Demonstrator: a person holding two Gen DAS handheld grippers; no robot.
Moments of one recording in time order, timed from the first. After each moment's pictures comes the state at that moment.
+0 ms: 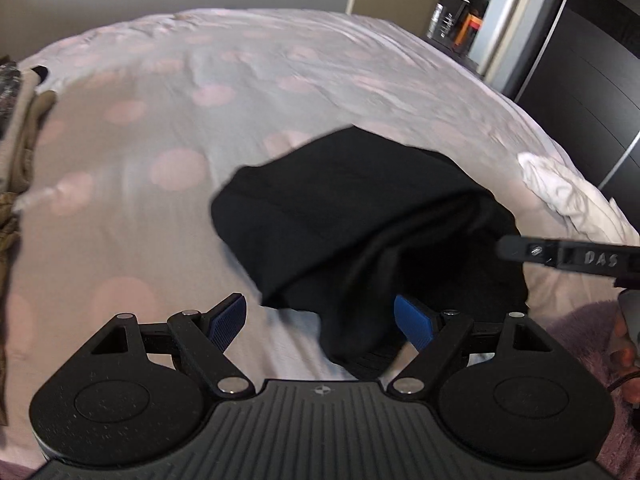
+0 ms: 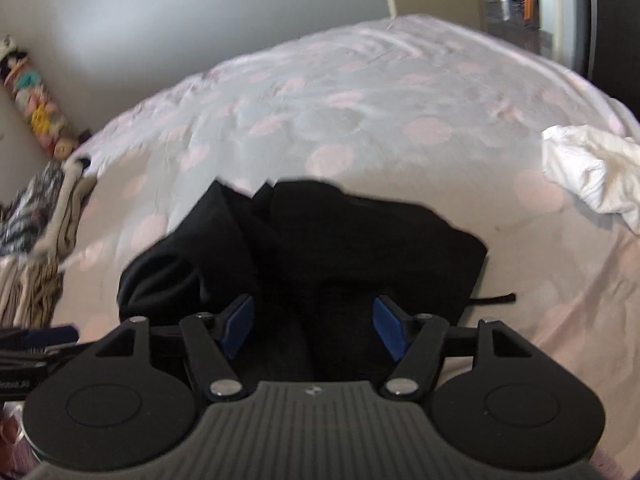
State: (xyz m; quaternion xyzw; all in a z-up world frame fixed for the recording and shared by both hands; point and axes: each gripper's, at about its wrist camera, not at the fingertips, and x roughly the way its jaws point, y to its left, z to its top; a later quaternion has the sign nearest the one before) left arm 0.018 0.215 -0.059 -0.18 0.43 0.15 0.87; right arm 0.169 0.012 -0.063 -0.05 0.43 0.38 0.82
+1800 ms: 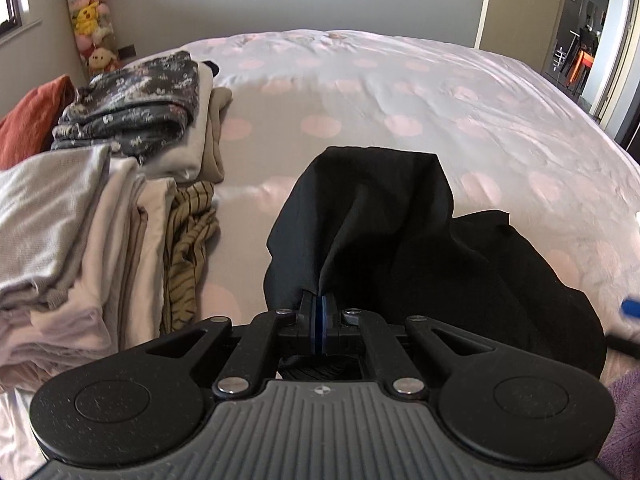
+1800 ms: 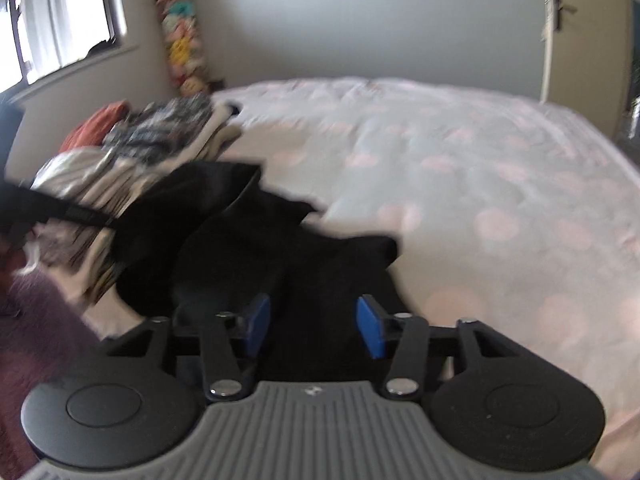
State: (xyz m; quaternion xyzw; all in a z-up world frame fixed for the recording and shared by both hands) left arm -0.094 0.313 -0.024 -0.17 0.40 0.34 0.83; right arm 0.049 0.071 -0.038 -0.15 0.32 0.54 0.76
